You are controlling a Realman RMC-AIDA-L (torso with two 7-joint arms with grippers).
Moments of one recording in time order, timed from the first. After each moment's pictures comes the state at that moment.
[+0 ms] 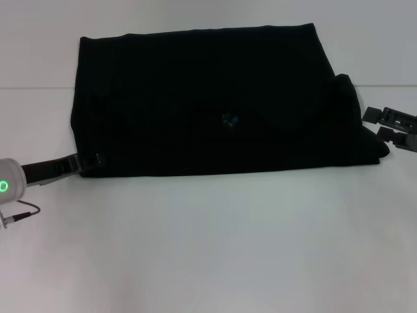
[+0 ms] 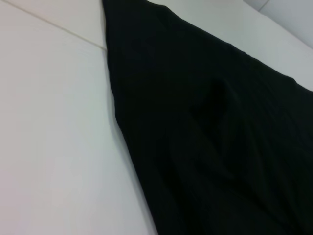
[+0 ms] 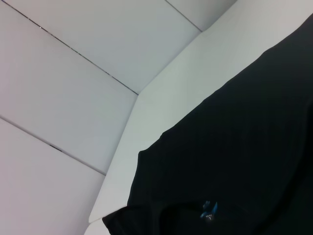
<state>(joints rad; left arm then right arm) -0.60 -2.03 0.60 0.49 2.14 0.90 -2.12 0.53 1.95 -0.57 -0.53 -1.87 -1.34 2.13</state>
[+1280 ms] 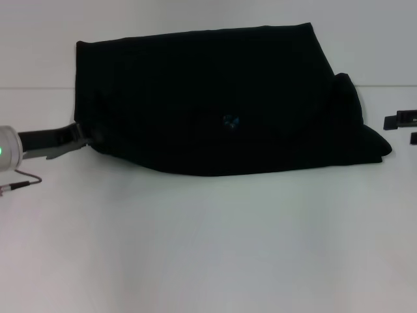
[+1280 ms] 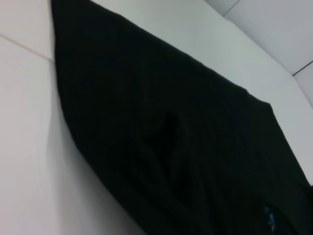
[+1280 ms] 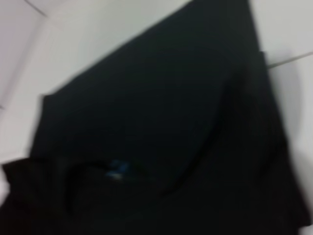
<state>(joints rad) -0.65 -1.98 0.62 0.54 2.15 1.06 -2.29 0.73 1.82 -0.59 -0.63 -2.38 -1.34 2.49</state>
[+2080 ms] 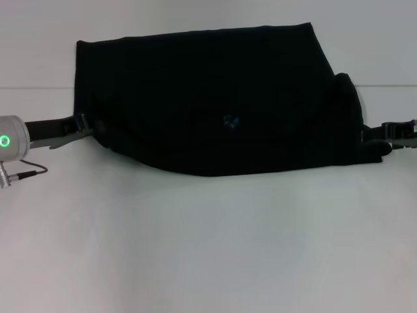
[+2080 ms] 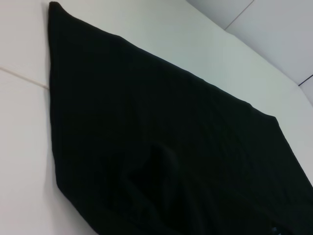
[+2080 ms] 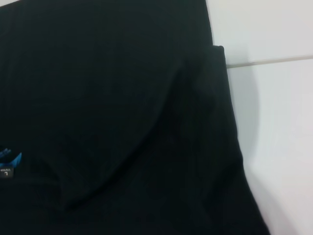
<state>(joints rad) -0.68 -1.99 0.63 0.54 2.15 0.99 -2.29 0.84 1.93 -0.75 -0.53 -2.63 -0.95 2.57</state>
